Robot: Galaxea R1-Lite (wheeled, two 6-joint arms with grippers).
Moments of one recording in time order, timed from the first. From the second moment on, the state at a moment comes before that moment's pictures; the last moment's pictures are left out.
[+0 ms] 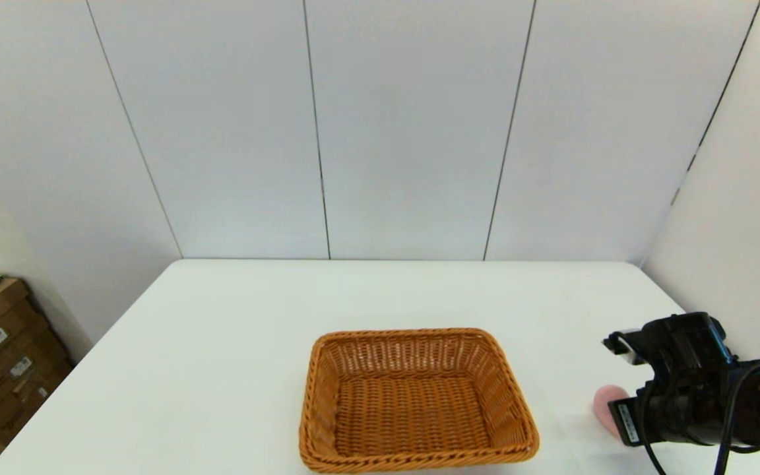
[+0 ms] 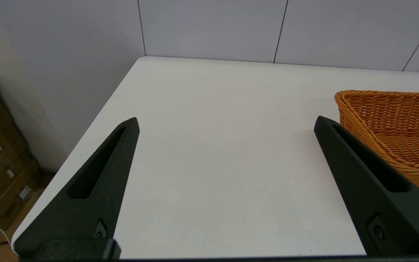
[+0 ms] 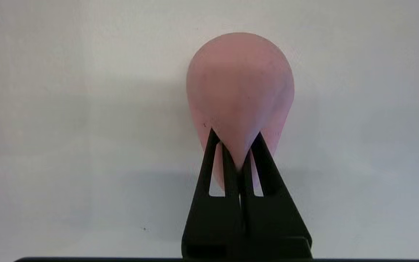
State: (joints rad) left arm -0.01 0.00 0.00 0.00 0.03 -0.08; right arm 0.06 1.91 -0.42 -0.44 -0.09 -0.06
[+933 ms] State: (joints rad) left arm -0.01 0.00 0.00 0.00 0.03 -0.08; right arm 0.46 1.75 -0.51 -0.88 -0.16 -0.03
